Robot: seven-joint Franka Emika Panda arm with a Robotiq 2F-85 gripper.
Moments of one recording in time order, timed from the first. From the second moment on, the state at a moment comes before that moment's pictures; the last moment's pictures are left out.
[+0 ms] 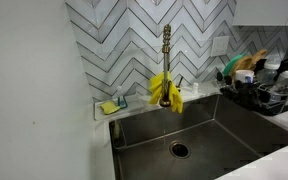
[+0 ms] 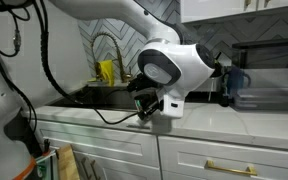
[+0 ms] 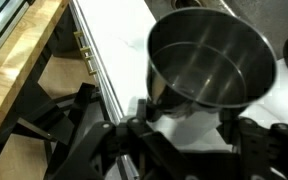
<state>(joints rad) -0.24 0.14 -0.25 -2.20 0.68 1.77 0.48</state>
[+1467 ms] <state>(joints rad) -0.26 0.17 -0.28 -2.15 0.63 1.73 0.50</state>
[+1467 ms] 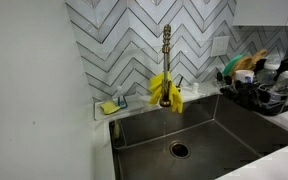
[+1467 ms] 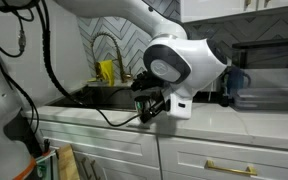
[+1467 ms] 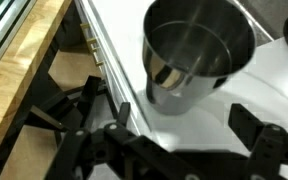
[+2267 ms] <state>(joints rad) -0.17 -0.23 -0.12 -2.02 0.08 1.66 0.72</state>
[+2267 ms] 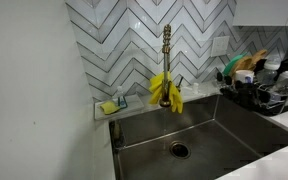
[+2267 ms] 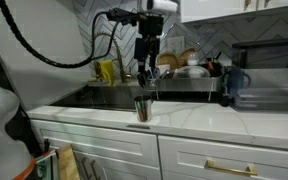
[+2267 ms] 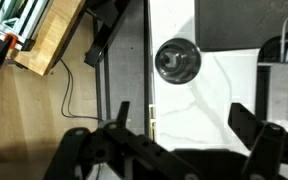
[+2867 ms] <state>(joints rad) 0.02 -0.29 0.16 -1.93 0.09 1.79 0.69</state>
